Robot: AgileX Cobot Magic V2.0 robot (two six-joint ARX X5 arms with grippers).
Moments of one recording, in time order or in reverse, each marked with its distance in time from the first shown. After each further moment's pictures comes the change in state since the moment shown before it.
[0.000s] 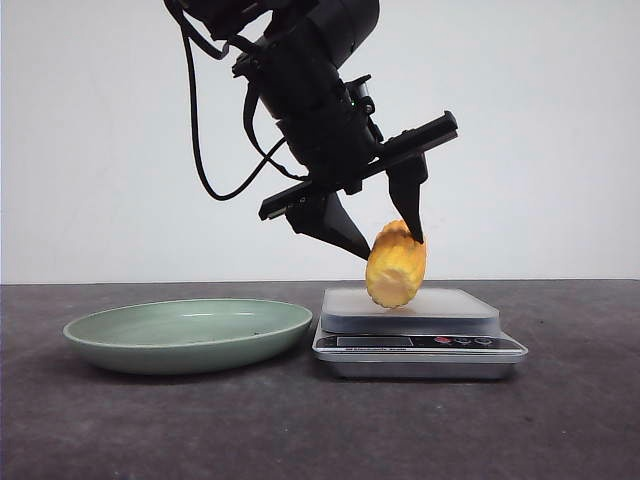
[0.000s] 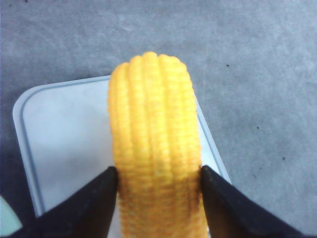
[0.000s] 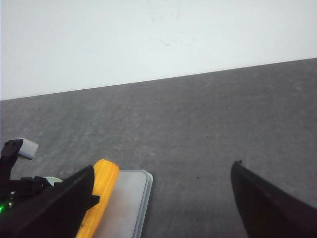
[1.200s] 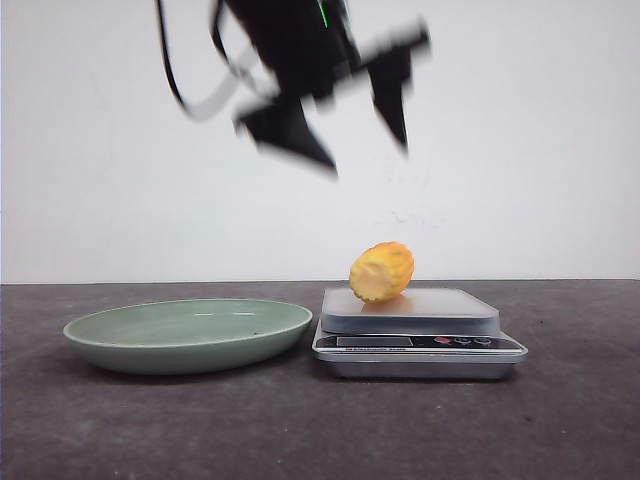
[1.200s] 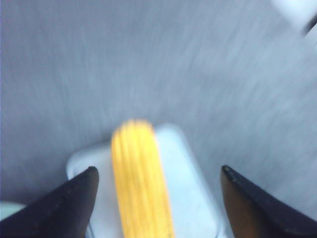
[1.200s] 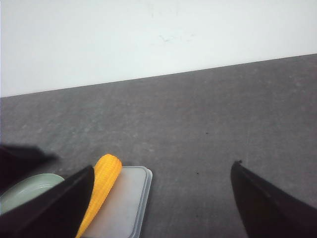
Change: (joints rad) left arm 0.023 -0.256 0.011 -0.053 -0.086 0.157; right arm 0.000 0.000 0.000 -0.015 -0.001 0.000
